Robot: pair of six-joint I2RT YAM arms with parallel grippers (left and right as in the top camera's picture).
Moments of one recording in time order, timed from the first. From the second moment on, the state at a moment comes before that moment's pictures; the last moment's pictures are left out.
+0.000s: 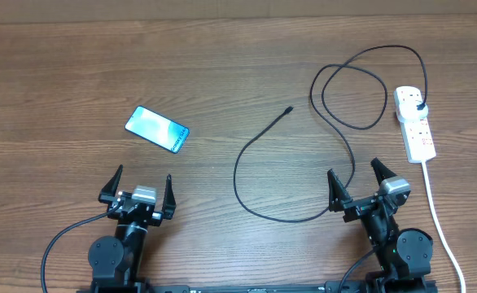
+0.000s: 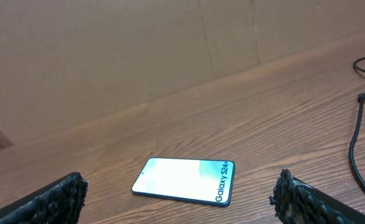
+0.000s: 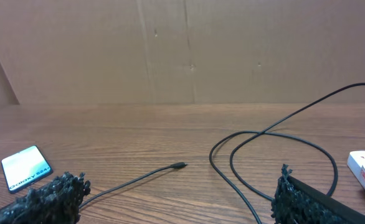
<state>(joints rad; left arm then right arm) 0.00 0.02 0.01 -0.07 0.13 0.27 0.11 0.01 0.02 -0.02 -0.18 0.12</state>
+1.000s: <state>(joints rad) 0.00 0.02 0.01 -0.07 0.11 0.48 0.11 0.01 0.02 -0.02 -0.18 0.12</state>
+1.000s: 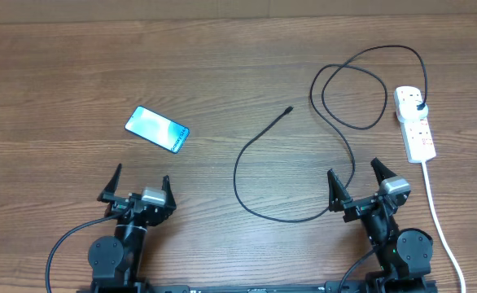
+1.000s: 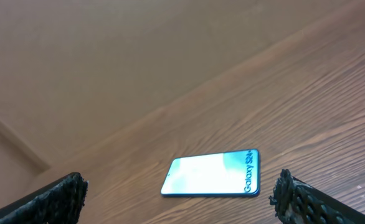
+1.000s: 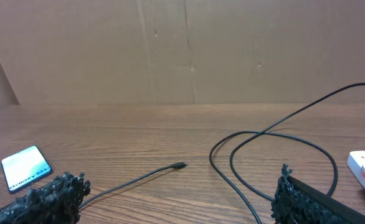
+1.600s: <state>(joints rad) 0.00 0.37 0.40 -0.24 0.24 0.20 0.11 0.01 0.02 -0.02 -0.18 0.12</state>
